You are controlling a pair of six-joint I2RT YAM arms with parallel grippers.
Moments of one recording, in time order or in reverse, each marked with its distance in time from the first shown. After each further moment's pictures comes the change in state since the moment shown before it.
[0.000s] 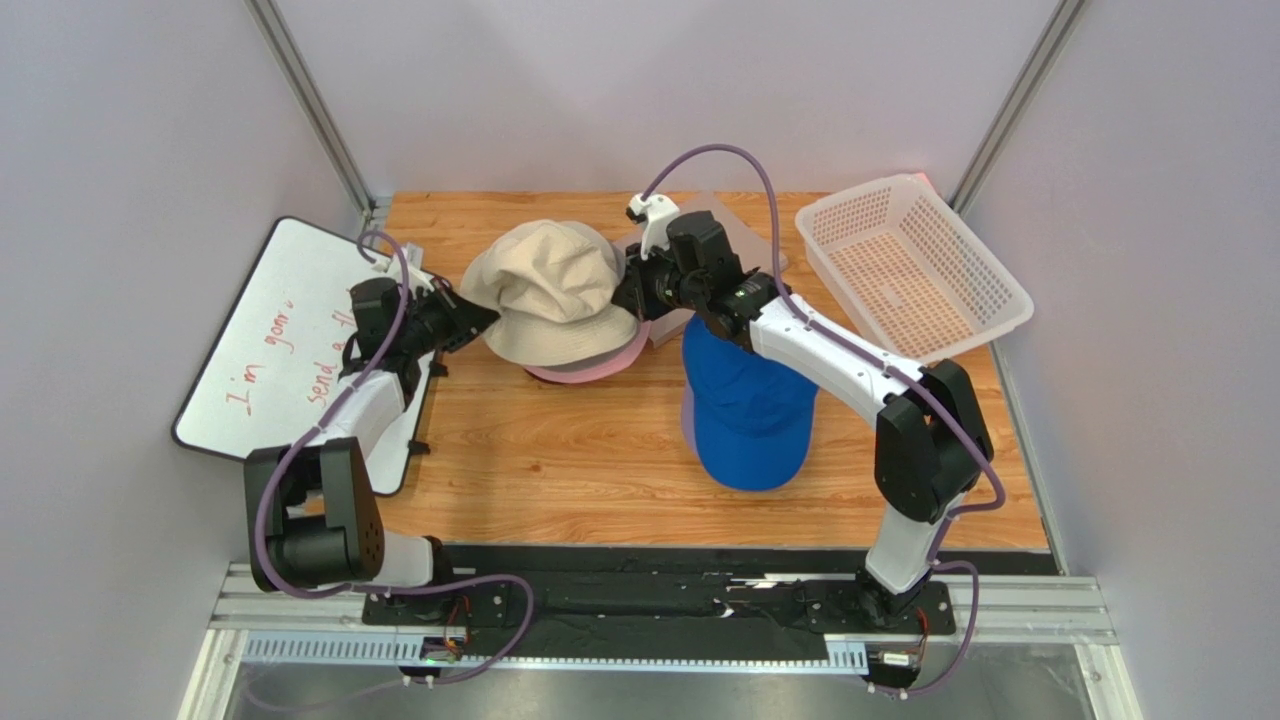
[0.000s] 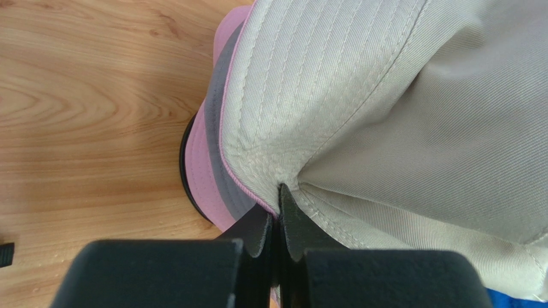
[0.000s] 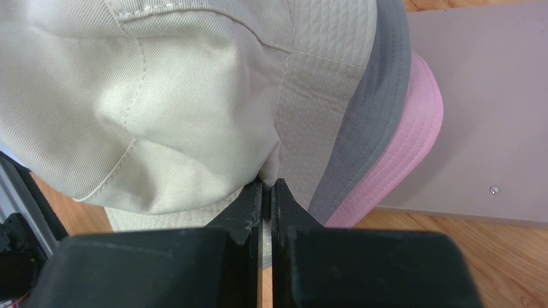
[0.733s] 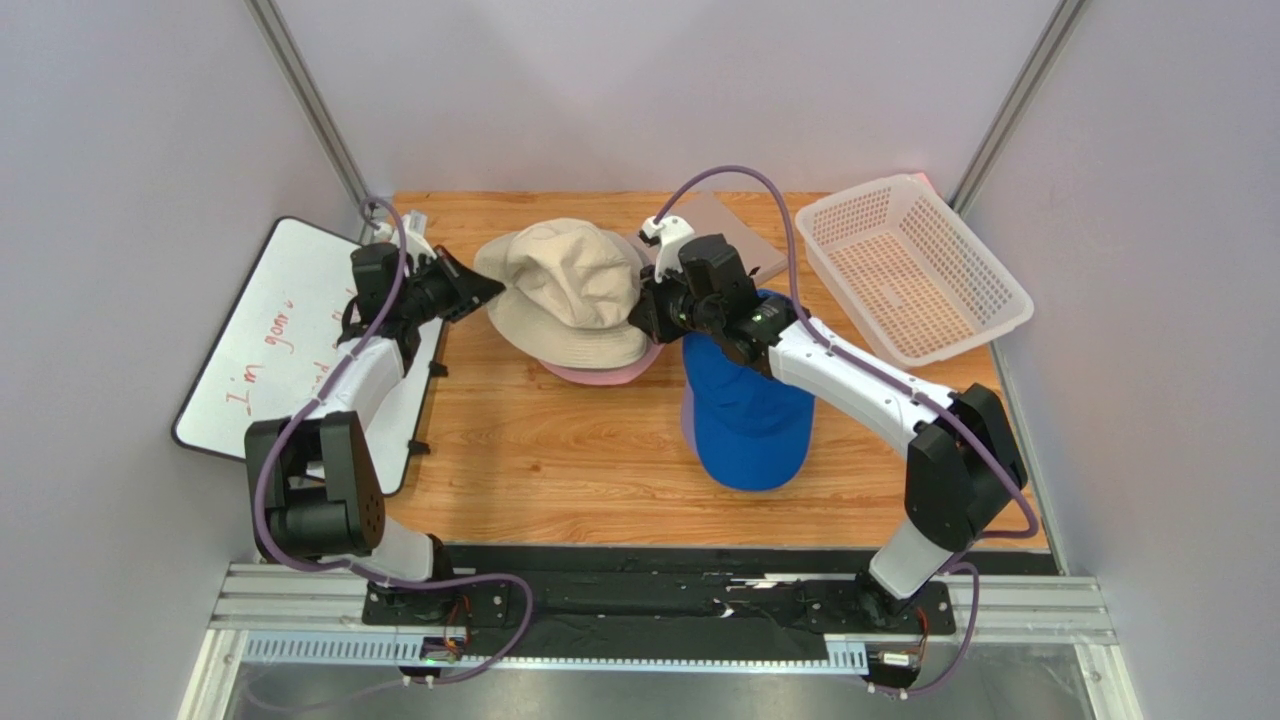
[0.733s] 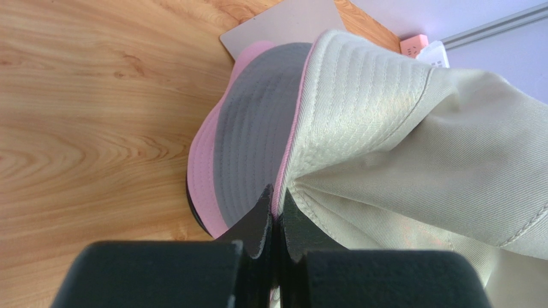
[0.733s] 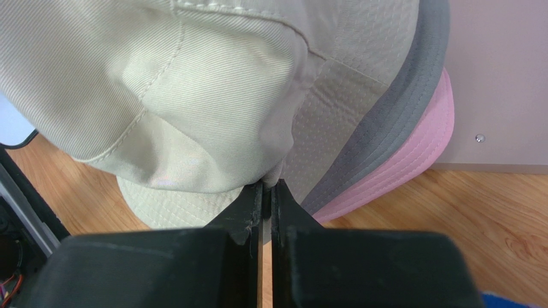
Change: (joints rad) left arm -0.017 0.095 0.185 -0.068 0.040 -0.023; right arm 0.024 -0.126 -0.157 -0.015 0.078 -0.008
